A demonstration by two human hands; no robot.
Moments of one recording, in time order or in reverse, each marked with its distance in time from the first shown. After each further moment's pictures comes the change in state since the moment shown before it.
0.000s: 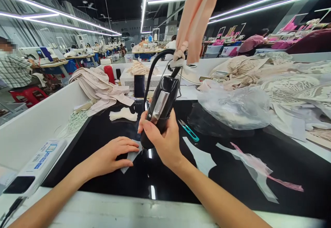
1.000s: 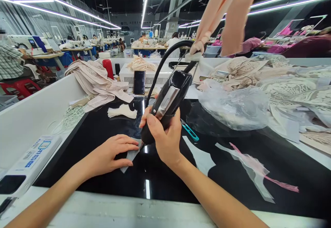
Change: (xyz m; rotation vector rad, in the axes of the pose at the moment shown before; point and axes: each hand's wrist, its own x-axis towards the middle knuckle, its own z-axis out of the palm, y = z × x) left_hand 0.001 -0.001 0.002 -0.008 0.031 0.018; right_hand 0.003 0.007 0.007 0.001 0.117 -0.006
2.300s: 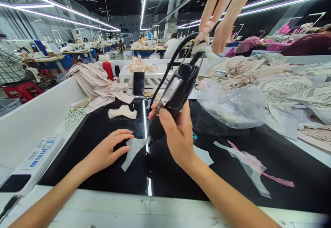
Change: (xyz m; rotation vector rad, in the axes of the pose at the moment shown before) left_hand -0.004 -0.008 0.007 -0.070 0.211 -0.196; right_hand 0.004 -0.018 -0.027 -0.192 -0.061 -0.102
